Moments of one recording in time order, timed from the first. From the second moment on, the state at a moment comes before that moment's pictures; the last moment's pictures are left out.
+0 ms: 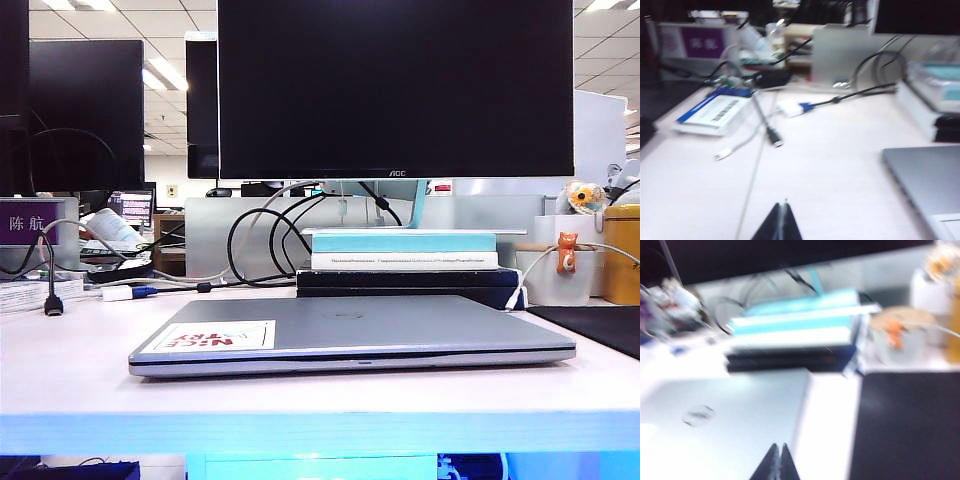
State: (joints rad) left arm -0.28 0.01 0.07 -0.09 -0.28 -0.01; right arm -0.01 0.00 0.01 -0.02 -0.30 0.18
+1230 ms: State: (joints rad) left arm -0.04 0.01 0.01 -0.02 -0.13 -0.06; right arm -0.01 0.00 0.01 -0.04 -0.32 0.18
